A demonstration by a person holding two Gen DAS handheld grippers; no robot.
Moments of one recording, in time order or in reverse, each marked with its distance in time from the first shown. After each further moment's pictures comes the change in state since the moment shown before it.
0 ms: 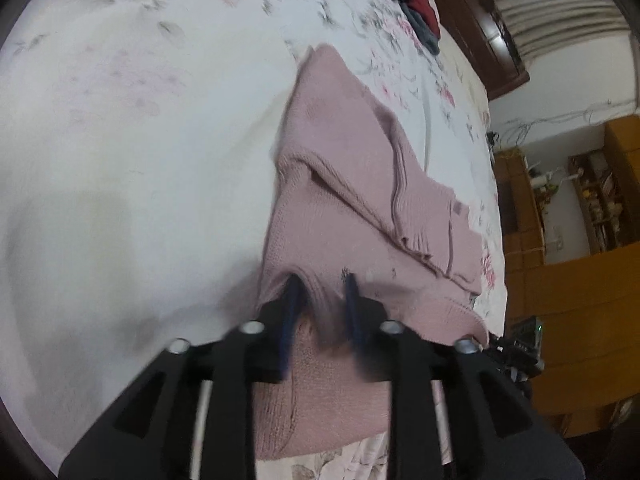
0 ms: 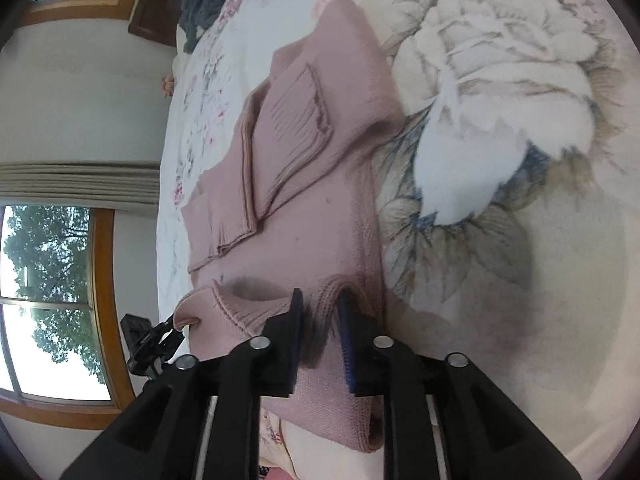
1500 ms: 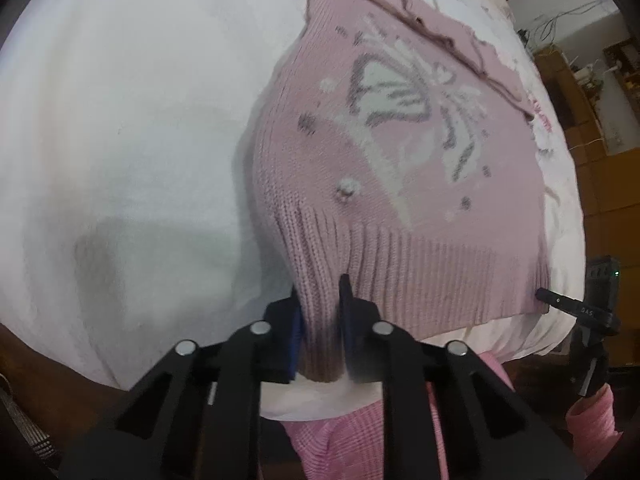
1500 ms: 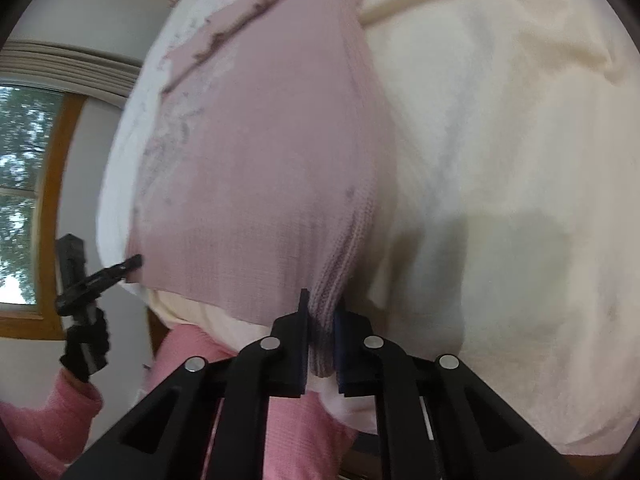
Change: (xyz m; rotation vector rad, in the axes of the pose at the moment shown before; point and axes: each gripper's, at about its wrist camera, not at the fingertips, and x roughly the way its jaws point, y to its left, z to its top) left arm -0.052 0.001 -0.209 0.220 0.210 0.275; right arm -0.009 0.000 -0.240 -0.216 0.136 -0.198
